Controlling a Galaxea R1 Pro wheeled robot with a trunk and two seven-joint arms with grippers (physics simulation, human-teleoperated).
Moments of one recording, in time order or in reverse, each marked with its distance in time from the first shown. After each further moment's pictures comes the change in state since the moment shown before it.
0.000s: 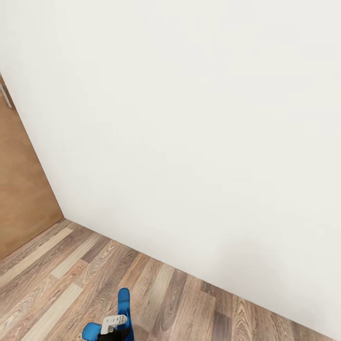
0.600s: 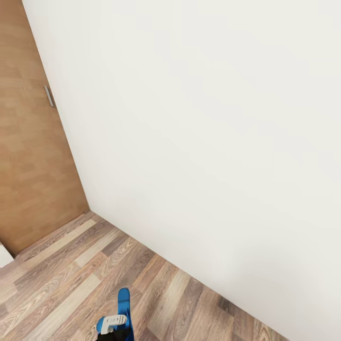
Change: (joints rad) left arm 0.000 0.000 0.000 0.000 0.000 0.000 0.000; right arm 0.000 0.000 0.000 0.000 0.001 0.000 0.000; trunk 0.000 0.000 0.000
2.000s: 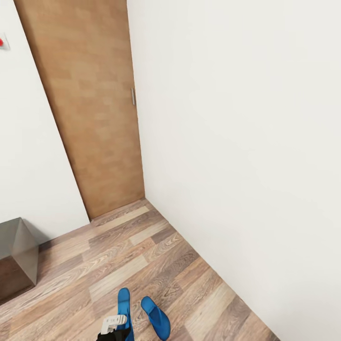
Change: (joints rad) left arm 0.000 0.000 0.000 0.000 0.000 0.000 0.000; right arm 0.000 0.000 0.000 0.000 0.001 0.000 0.000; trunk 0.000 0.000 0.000
